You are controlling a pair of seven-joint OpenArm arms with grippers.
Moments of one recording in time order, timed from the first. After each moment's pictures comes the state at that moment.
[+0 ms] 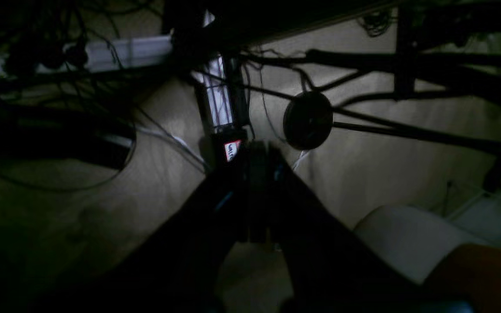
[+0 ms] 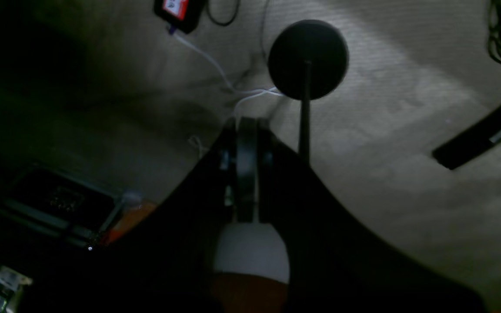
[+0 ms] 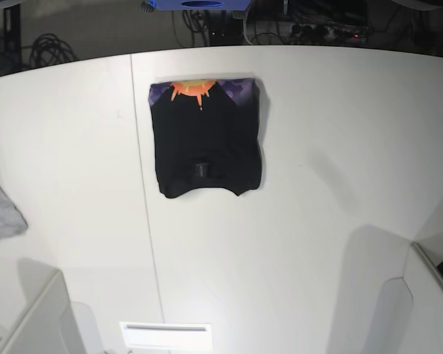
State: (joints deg) left arm 35.4 -15.8 5.9 33.9 -5.7 -36.6 -20.9; right arm -38.3 24.4 -19.7 55.0 5.7 16.8 -14.4
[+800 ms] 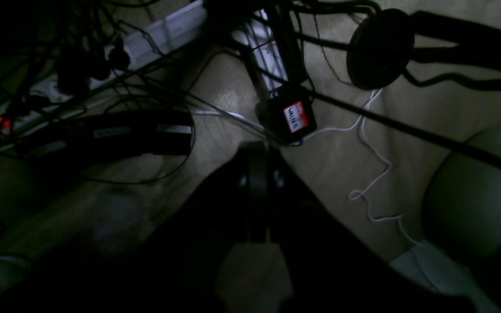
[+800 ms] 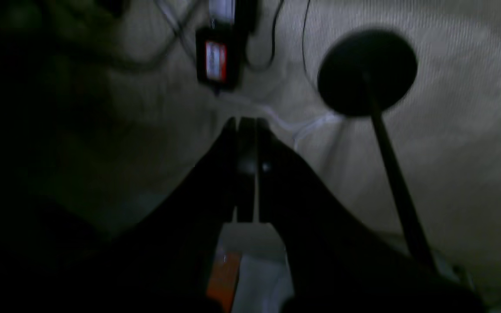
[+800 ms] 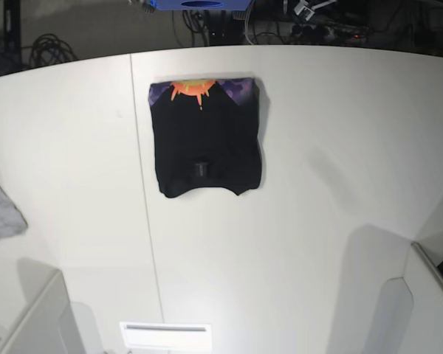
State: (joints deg) left arm 11.3 -13.0 31.4 5.2 -6.1 -24.5 -21.1; right arm -18.0 7.9 -13.5 10.6 5.8 16.8 8.5
